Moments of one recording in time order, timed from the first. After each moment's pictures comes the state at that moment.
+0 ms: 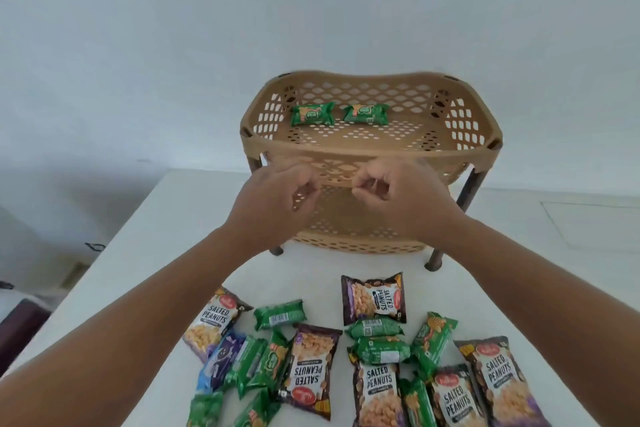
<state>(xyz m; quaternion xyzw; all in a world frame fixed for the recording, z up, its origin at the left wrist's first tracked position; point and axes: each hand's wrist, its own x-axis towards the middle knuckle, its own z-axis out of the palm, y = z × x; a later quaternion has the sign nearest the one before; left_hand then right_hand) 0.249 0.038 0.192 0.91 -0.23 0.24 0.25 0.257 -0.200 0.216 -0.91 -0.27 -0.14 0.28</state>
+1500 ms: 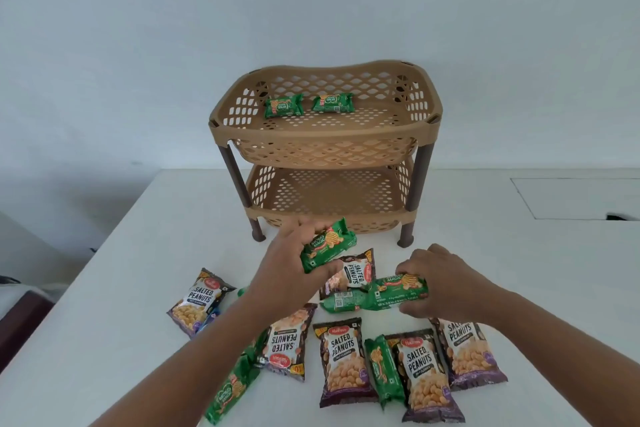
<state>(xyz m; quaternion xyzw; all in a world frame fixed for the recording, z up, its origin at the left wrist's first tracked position) 0.147 -0.043 0.130 0.90 -0.17 0.09 0.39 0.170 -0.336 0.093 -0.96 -0.23 0.13 0.10</state>
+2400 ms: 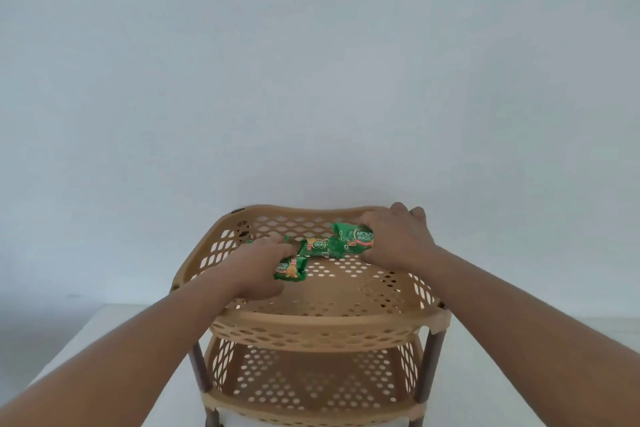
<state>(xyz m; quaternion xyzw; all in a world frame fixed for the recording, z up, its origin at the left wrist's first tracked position) 0.446 0.000 0.234 0.98 -0.21 -0.02 0.00 0.448 -0.273 0.267 -0.99 -0.11 -0.10 -0.01</state>
